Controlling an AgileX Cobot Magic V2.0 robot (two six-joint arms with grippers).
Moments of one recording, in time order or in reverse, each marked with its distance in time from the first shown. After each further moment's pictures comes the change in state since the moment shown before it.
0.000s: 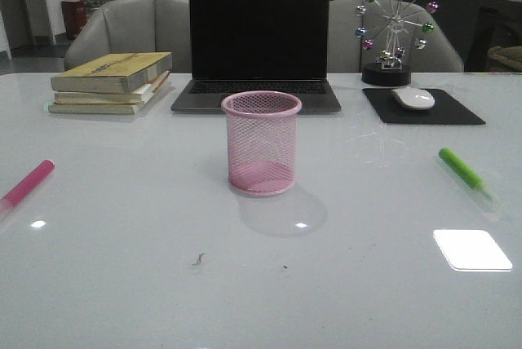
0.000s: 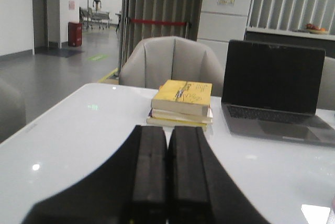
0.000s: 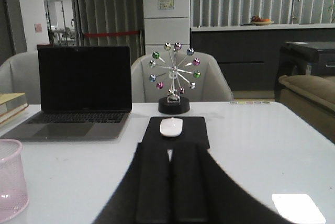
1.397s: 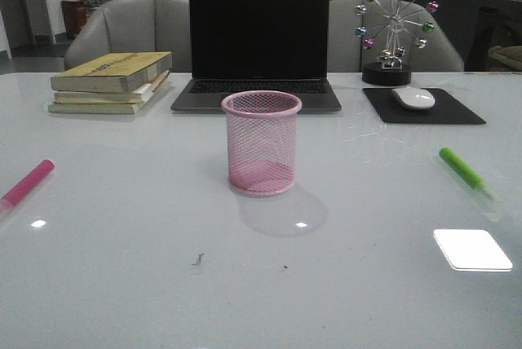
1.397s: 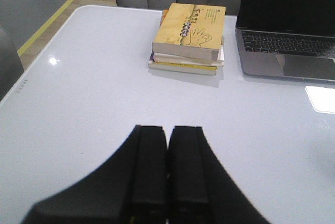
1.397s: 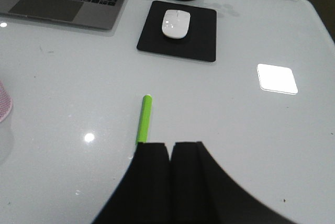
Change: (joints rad) left arm -0.006 0.821 -0.629 0.053 0.265 0.000; right arm 0.000 0.738 -0.542 -0.139 0.365 0.000
